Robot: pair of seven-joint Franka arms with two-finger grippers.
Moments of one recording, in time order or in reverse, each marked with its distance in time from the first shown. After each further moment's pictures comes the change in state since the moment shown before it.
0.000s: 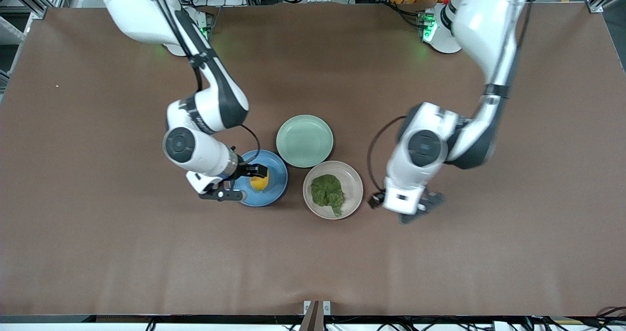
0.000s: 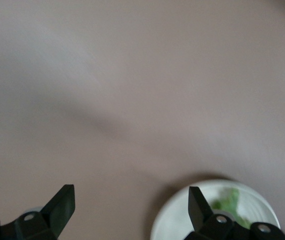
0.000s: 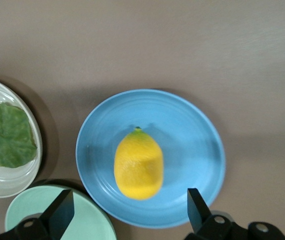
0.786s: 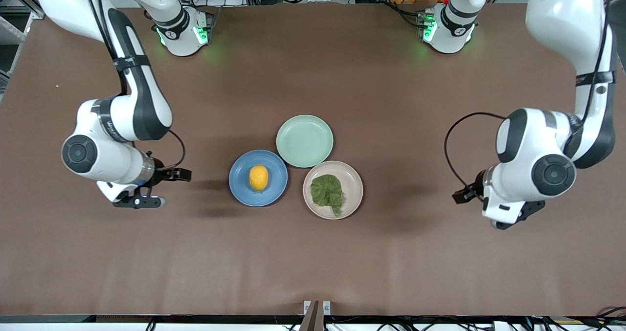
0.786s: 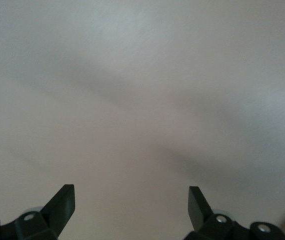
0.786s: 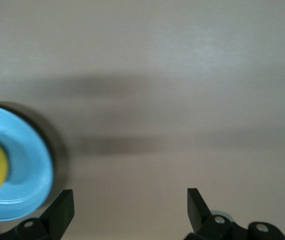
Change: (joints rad) left arm 0.266 -0.155 -0.031 -0.133 0.000 -0.304 0.271; right arm -0.198 -0.102 -0.090 -0.094 -0.193 -0.108 -0.254
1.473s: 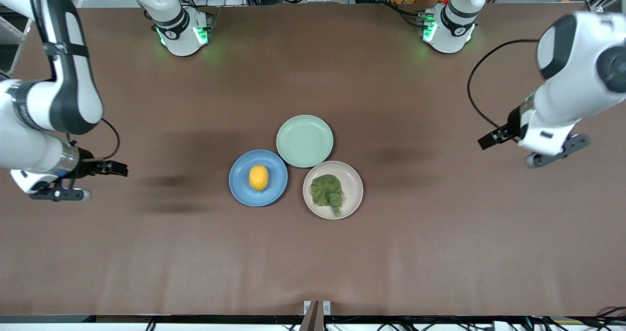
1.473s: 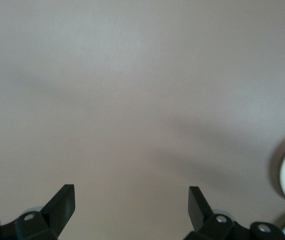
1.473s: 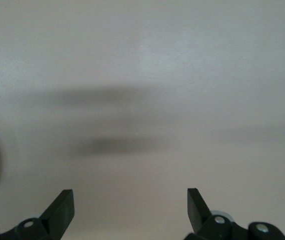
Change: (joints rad) left arm 0.044 -0.451 -0.017 -0.292 -0.047 0.028 0.145; right arm -0.189 -0.130 -0.031 -0.035 -0.047 -0.052 -0.177
